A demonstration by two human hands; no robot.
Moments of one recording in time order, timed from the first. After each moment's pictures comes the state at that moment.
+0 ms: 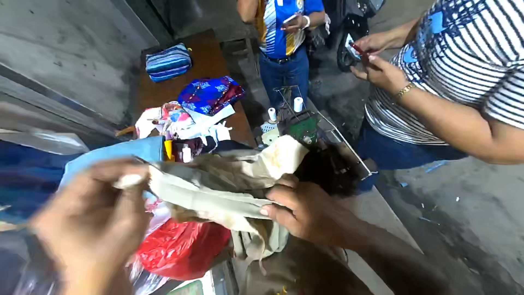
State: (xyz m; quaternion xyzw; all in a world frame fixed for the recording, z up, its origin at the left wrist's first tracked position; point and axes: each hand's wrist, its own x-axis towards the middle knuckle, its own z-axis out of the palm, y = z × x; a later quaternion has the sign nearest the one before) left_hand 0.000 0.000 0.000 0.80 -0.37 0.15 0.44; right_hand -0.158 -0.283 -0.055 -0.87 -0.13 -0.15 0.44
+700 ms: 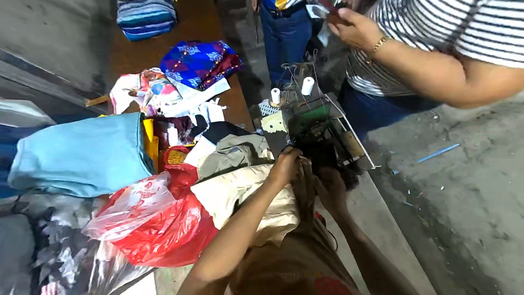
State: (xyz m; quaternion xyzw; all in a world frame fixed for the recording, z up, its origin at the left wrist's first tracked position) left_hand -0.010 -0.234 -0.228 0.83 -0.35 -0.29 0.32; right_hand -0.172 -0.325 -0.256 -0.77 0.34 -0.15 0.52
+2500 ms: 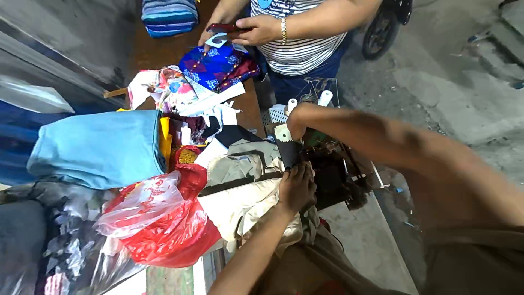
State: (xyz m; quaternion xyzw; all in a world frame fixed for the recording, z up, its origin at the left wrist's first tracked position) left_hand -0.047 -0.221 -0.254 0.90 -0.41 -0.01 0.10; right_hand 0.138 -0.355 -0.151 -0.85 -0.09 0.48 -0.20
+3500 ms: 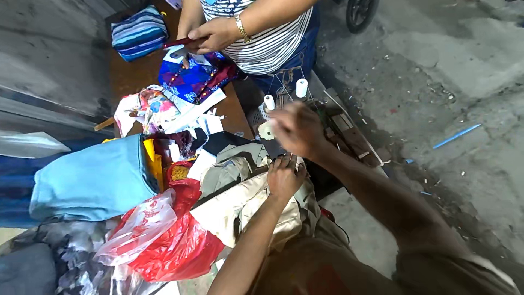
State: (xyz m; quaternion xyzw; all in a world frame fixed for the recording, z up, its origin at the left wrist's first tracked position) left_hand -0.032 -0.232 -0.263 0.92 -0.37 0.04 0.17; right_hand -0.003 -0.369 -0.166 -0.85 -0.06 -0.42 0.32
